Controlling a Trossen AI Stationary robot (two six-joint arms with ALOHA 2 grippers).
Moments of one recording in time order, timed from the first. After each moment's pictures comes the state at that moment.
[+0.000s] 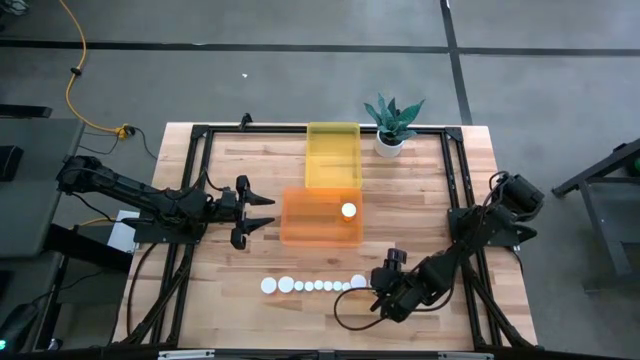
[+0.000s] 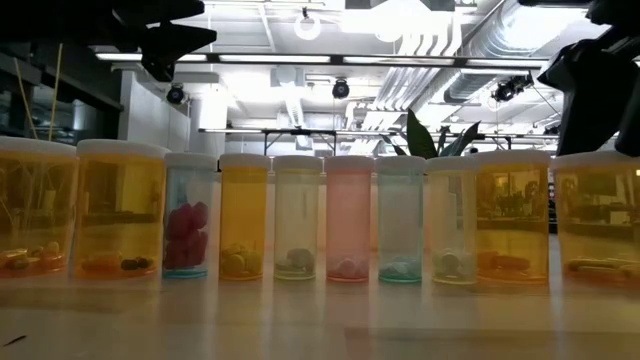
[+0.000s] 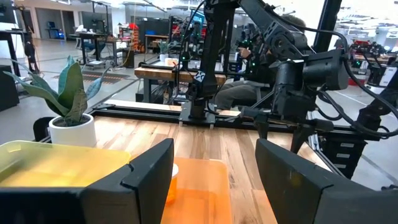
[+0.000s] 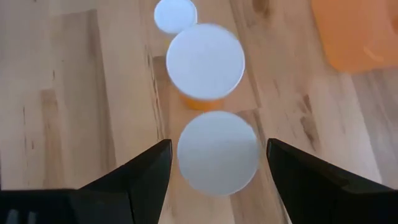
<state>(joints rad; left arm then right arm) -0.12 0.78 0.25 0.54 -0.28 -0.07 0.72 1.68 1.08 -0.63 0.36 0.83</state>
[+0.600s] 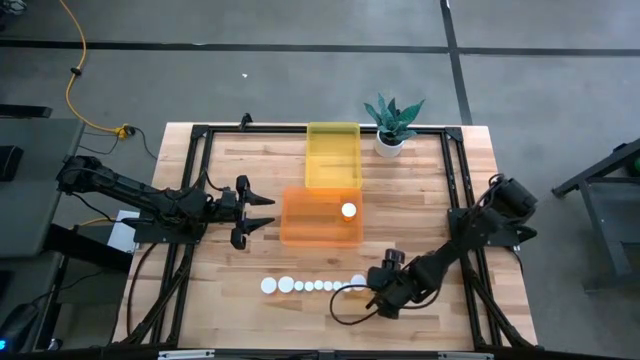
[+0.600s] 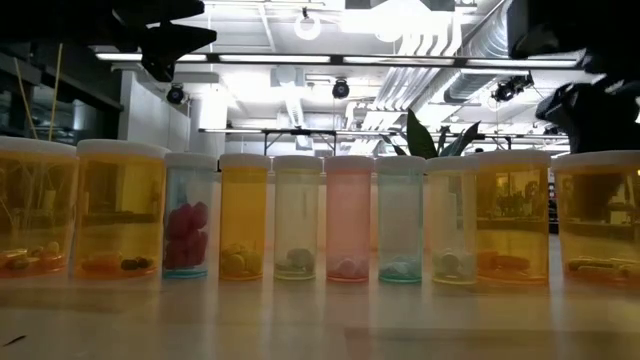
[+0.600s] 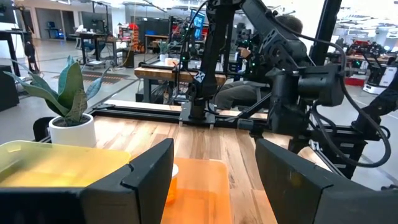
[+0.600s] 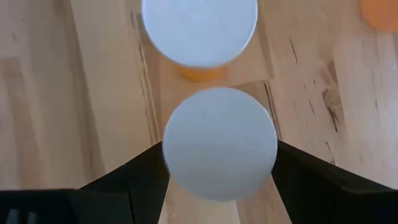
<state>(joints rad) -0.12 0.78 0.25 0.54 -0.28 -0.07 0.67 1.75 1.08 -0.63 0.23 0.82</state>
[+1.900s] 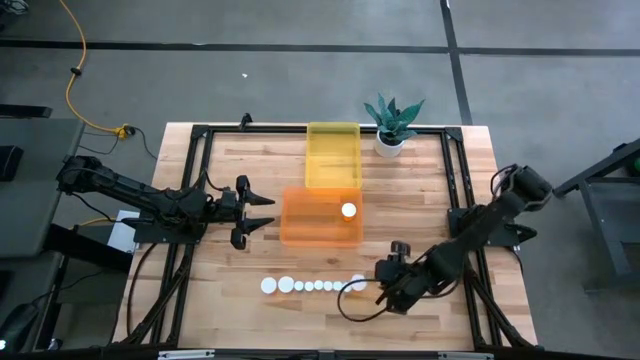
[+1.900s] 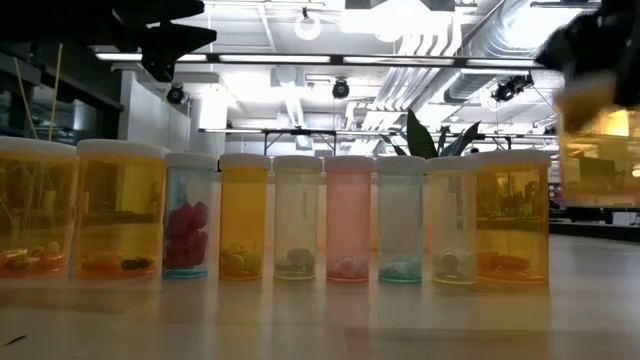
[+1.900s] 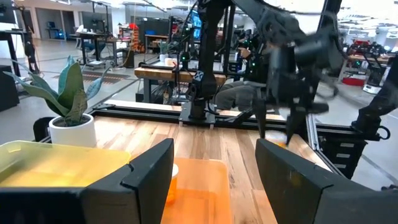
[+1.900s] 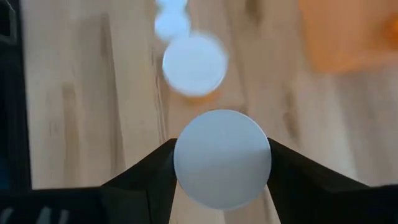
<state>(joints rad) -0.12 0.78 0.25 0.54 -0.28 -0.07 0.68 1.56 1.08 -0.70 0.32 0.77</state>
